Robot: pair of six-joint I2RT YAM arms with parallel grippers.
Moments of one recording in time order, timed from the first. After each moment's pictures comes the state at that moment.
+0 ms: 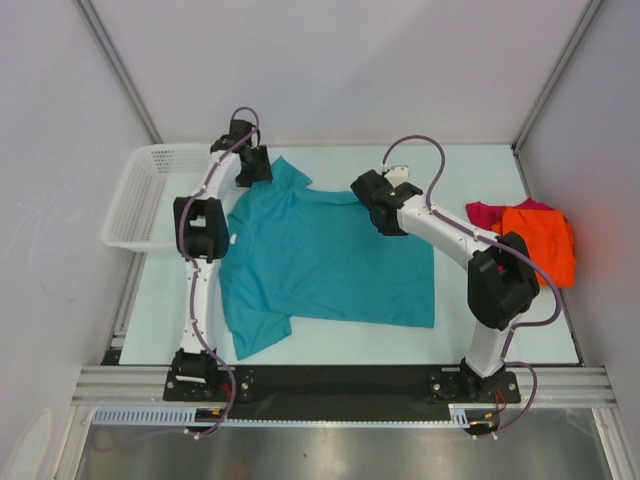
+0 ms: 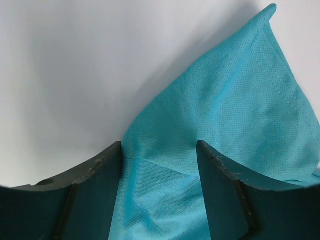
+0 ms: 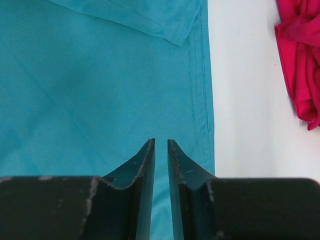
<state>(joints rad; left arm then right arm) -0.10 2.59 2.37 -0.77 0.04 -0.29 0.62 1.81 1.48 -0.86 0.65 0.59</state>
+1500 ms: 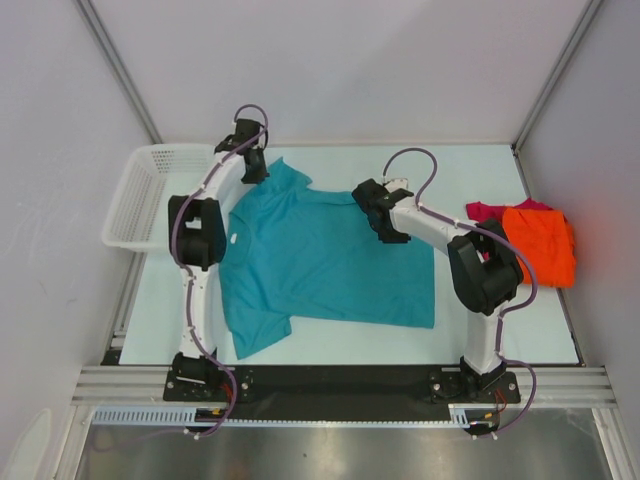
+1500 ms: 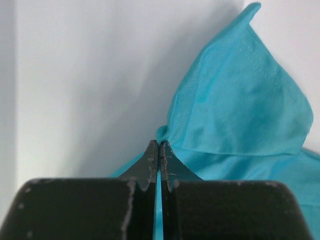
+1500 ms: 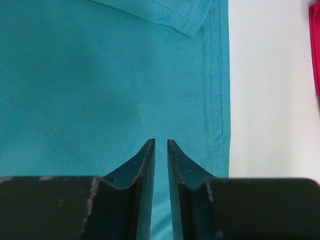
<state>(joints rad) -0.16 2.39 2.13 -0.66 -0.13 -0.29 0.58 1.94 1.44 -0.79 0.61 0.61</state>
